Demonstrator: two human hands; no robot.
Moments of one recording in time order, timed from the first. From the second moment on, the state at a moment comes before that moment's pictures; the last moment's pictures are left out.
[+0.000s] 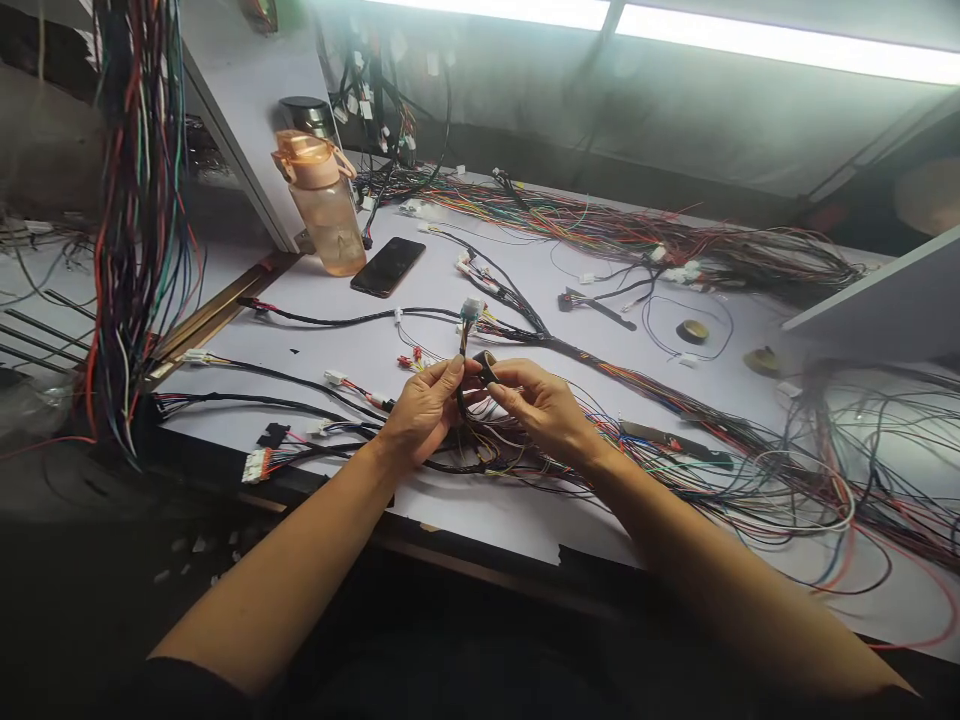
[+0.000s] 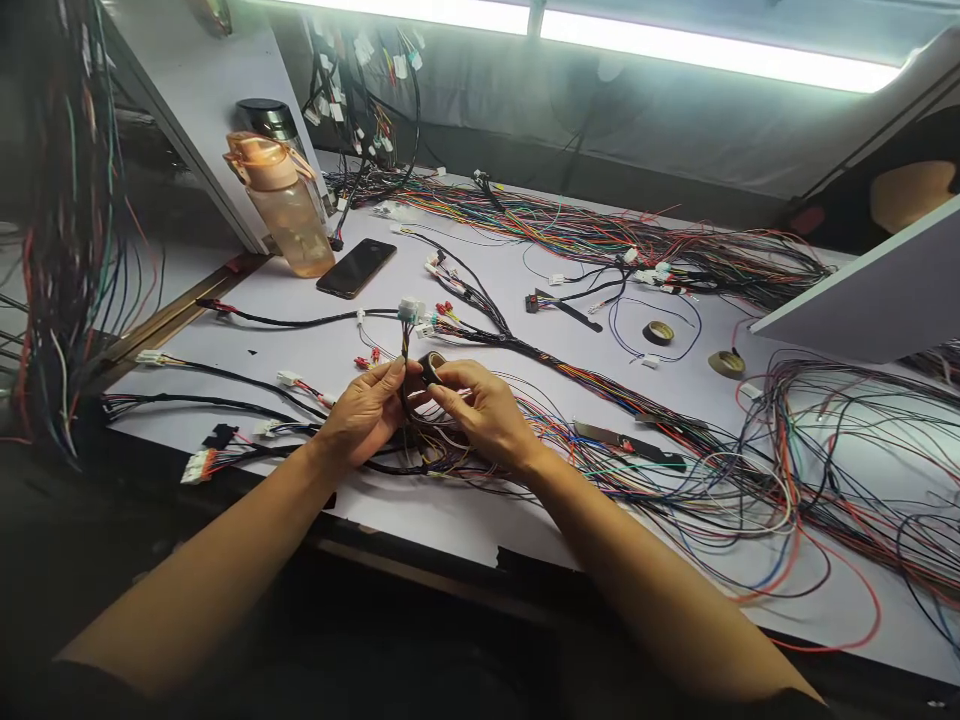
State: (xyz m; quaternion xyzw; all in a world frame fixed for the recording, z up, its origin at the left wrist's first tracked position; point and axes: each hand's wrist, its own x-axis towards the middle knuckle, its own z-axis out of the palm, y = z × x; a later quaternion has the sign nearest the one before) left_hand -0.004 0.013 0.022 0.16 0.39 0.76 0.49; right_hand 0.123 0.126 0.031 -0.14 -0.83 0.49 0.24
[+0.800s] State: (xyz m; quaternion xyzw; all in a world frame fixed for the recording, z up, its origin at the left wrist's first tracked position) left_hand 0.003 0.004 0.025 0.36 0.54 0.66 0.38; right_hand 0.118 0.116 0.071 -0.15 -0.96 0.03 0.22
